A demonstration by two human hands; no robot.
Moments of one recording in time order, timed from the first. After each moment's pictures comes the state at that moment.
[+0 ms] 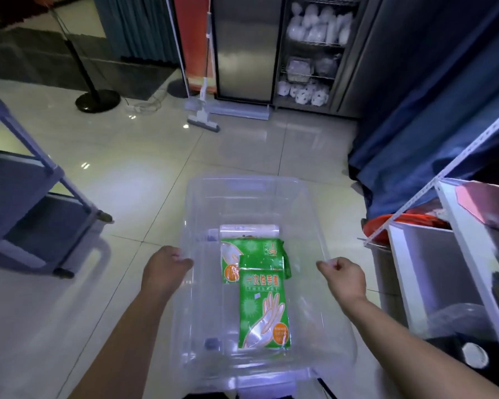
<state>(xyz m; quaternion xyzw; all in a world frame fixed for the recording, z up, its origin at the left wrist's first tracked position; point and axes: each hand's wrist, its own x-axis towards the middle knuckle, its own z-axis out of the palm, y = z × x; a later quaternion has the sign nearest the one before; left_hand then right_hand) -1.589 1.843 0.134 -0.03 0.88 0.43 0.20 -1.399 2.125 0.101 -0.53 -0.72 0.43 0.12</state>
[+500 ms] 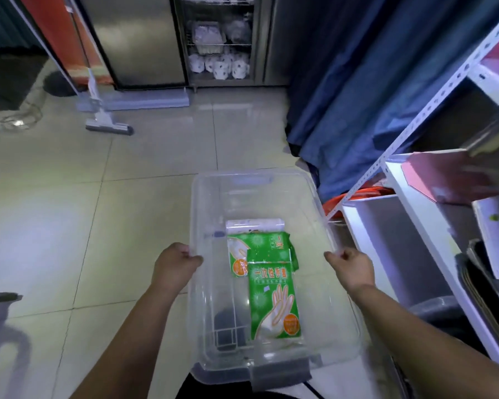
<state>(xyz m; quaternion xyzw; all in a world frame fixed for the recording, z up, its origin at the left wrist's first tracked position) -1.739 2.118 0.101 0.13 0.87 0.36 0.31 -1.470 2.324 0.084 -0.66 -0.65 0.36 0.12</state>
